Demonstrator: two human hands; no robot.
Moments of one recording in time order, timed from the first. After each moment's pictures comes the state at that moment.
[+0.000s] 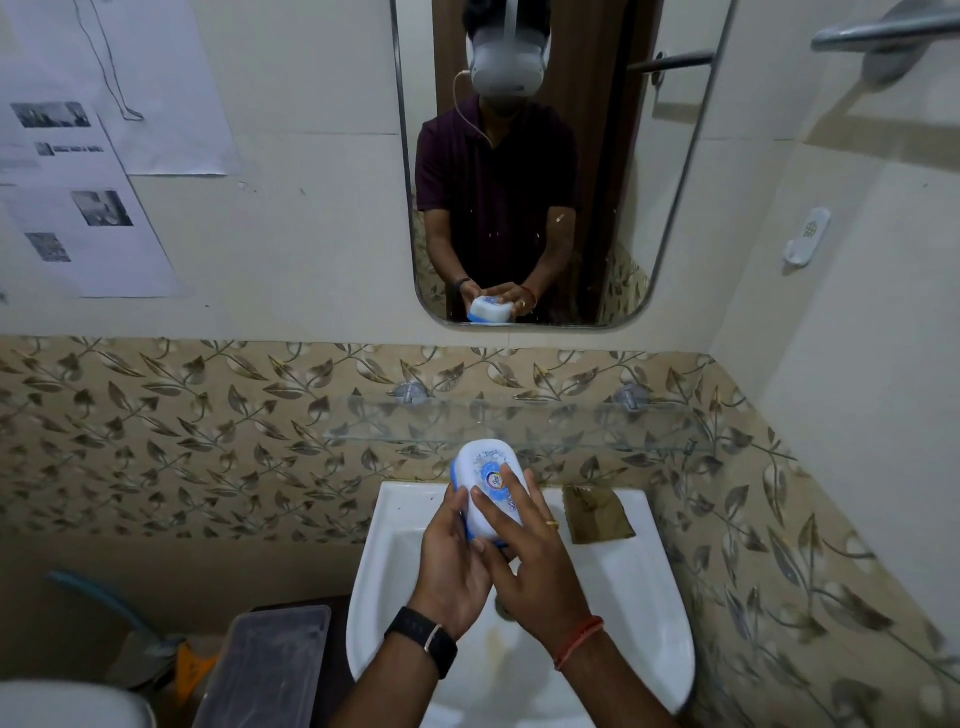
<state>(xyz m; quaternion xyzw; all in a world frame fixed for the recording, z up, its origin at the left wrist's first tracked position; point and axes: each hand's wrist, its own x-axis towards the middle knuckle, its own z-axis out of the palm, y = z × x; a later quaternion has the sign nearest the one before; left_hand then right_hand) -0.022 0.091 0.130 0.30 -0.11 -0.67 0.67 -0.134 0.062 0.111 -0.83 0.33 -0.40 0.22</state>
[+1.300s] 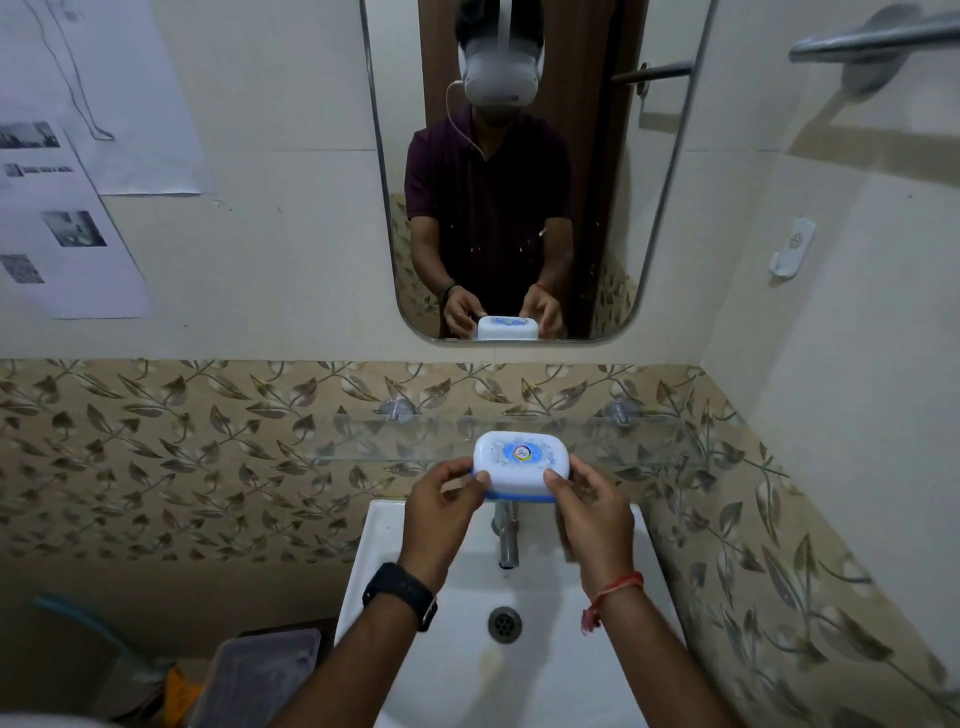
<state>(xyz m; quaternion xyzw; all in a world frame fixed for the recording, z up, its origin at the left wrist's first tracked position) -0.004 0.040 0.155 0.61 -0.35 -0.35 0.62 -0.164 -0.012 0.151 -0.48 0.49 -0.55 0.47</state>
